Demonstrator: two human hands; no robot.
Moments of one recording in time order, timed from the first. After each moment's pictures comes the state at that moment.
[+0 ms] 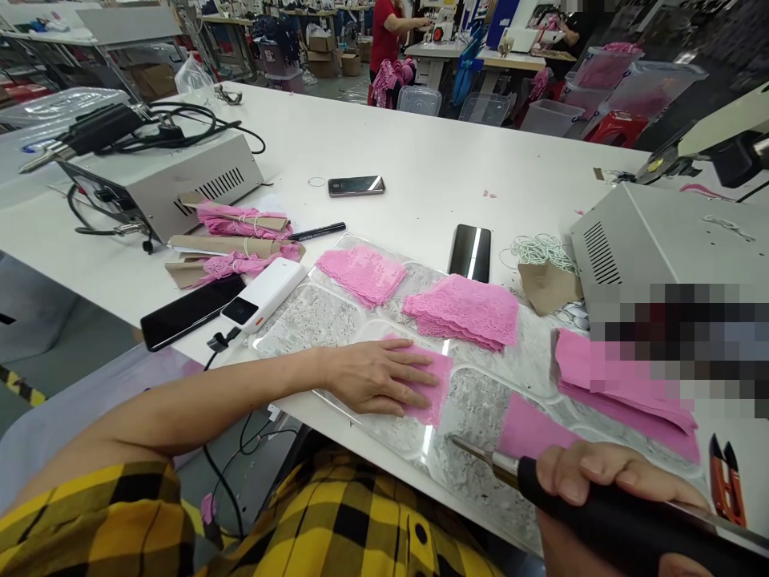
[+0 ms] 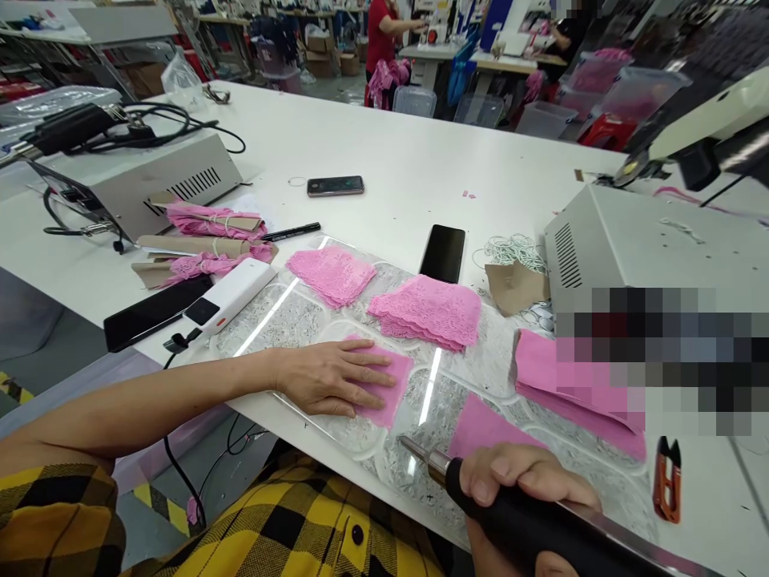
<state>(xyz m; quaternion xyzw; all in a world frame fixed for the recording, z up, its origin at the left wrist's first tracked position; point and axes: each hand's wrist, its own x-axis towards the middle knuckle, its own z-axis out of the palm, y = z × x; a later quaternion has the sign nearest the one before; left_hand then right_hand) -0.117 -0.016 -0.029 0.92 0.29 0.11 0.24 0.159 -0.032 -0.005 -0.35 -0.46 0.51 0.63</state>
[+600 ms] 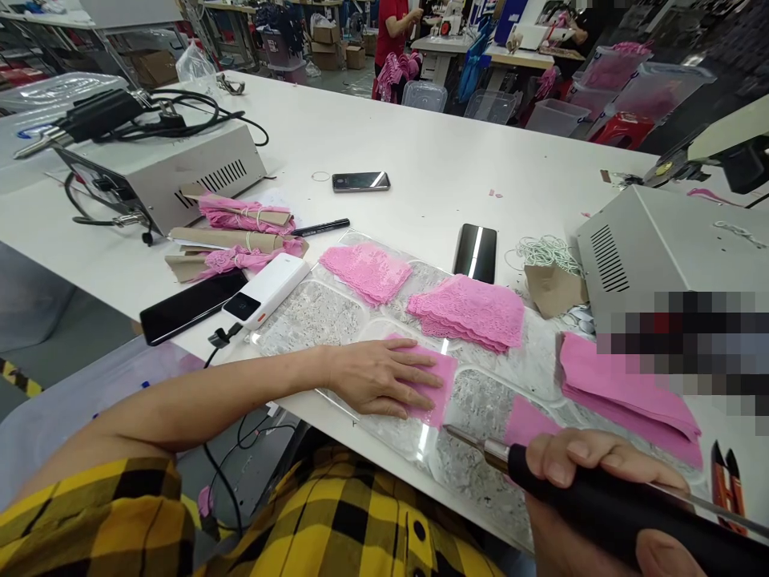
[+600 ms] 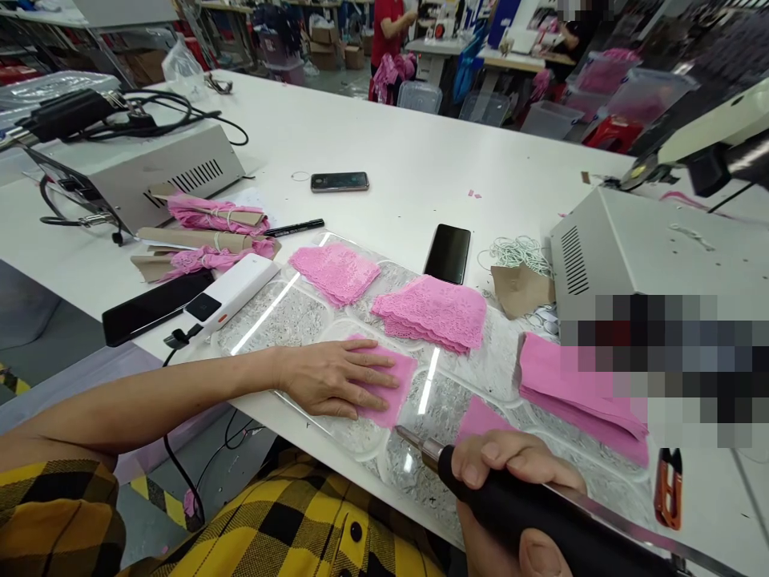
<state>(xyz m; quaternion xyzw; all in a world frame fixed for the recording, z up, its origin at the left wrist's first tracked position) -0.118 -0.016 -0.032 0.93 0.28 0.12 0.22 0.141 -0.026 -0.001 -0.32 -0.49 0.50 0.64</state>
